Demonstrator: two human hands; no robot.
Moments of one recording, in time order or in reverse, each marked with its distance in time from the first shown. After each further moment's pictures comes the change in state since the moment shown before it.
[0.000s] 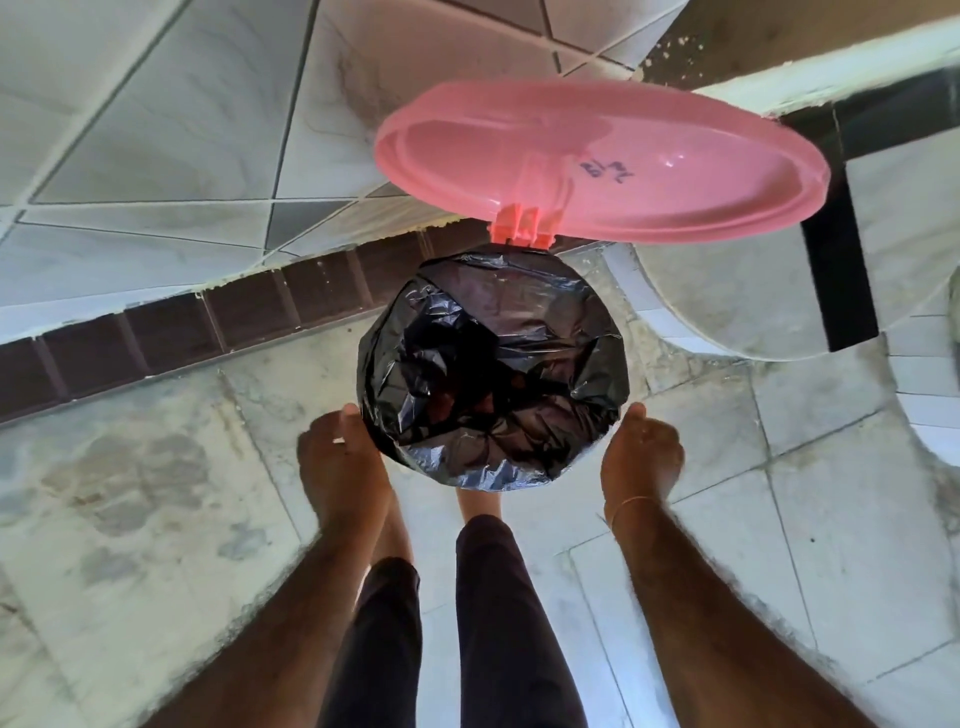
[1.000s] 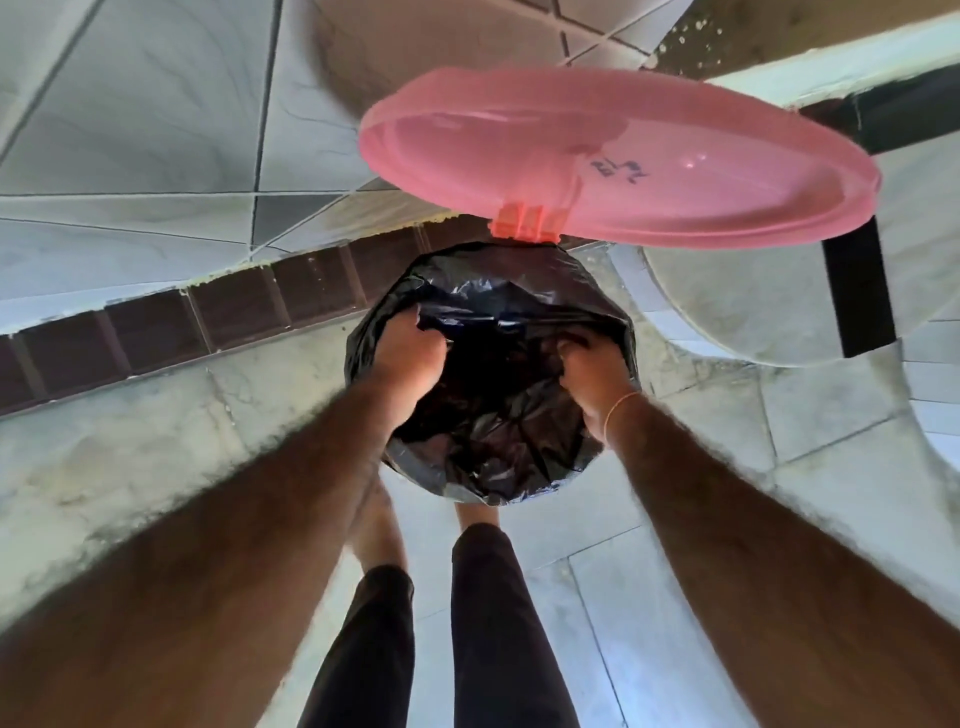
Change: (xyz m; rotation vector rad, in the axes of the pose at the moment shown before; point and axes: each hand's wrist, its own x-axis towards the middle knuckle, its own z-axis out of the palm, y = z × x) left_hand 0.049 0.105 0.064 -0.066 -0.600 -0.018; right_hand 0.038 -0.089 0.050 0.021 -0.561 -0.160
